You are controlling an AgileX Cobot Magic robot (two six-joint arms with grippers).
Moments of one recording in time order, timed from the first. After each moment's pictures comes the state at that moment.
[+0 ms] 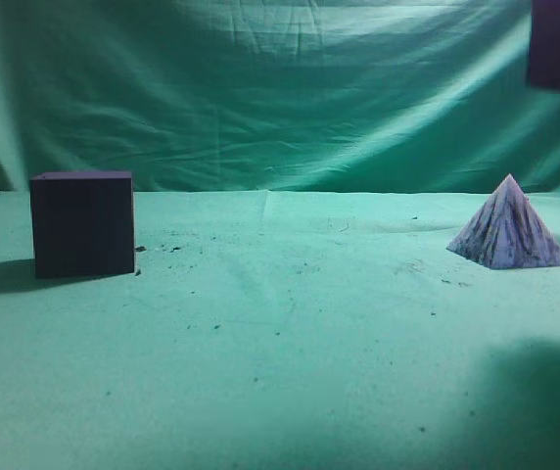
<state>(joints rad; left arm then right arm) -0.03 -0.02 0.02 -0.15 0.35 0.07 0.47 1.42 -0.99 0.06 0.91 -0.18</state>
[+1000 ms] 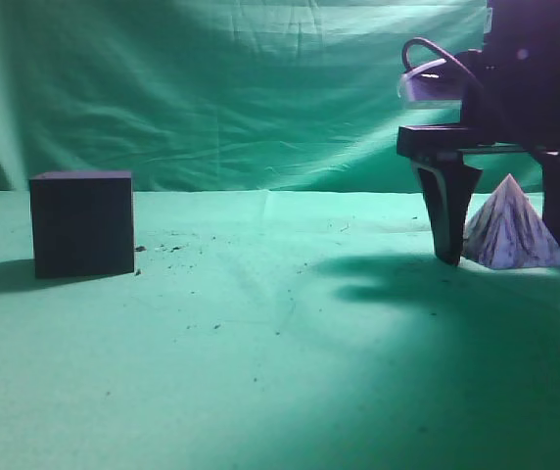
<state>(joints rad) -0.03 -0.02 0.02 -0.15 0.35 0.07 0.41 1.91 -1.21 -0.05 0.83 0.15</state>
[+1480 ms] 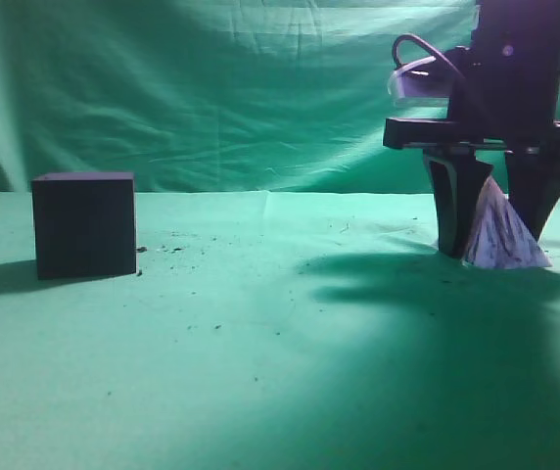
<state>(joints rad) -0.03 -0.02 0.02 -0.15 0.35 0.07 0.41 1.93 -1.25 -0.02 0.85 0.14</state>
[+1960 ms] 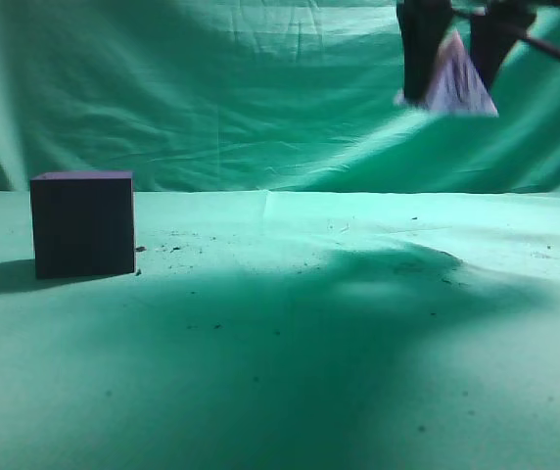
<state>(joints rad) -0.03 -0.02 0.02 -0.15 0.35 0.07 0.41 1.86 -1.57 -0.03 1.06 0.10</state>
